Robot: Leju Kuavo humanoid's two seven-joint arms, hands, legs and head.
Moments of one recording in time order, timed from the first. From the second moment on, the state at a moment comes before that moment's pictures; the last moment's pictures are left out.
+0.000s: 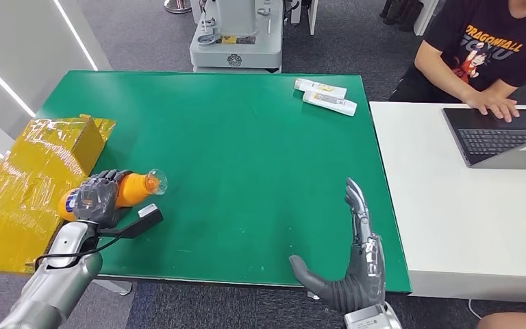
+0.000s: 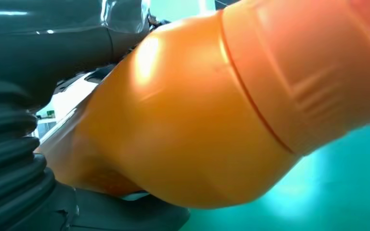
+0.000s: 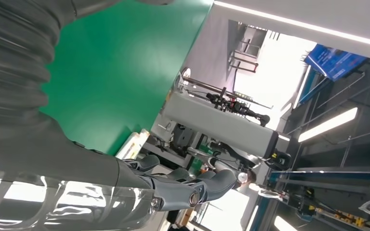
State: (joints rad) left arm -0.44 0.25 -0.25 -0.63 -1.16 0.54 -0.19; right arm 0.15 0.00 0.56 -1.91 0.36 -0.41 -0.54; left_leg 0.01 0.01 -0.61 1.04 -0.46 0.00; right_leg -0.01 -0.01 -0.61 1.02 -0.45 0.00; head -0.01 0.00
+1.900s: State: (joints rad) left arm -0.69 0.23 -0.38 -0.47 -1.53 0.40 -0.15; right arm 0.14 0.00 0.55 -1.91 0.41 -0.32 -0.51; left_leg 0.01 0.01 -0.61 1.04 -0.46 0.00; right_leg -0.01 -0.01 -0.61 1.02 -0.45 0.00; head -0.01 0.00
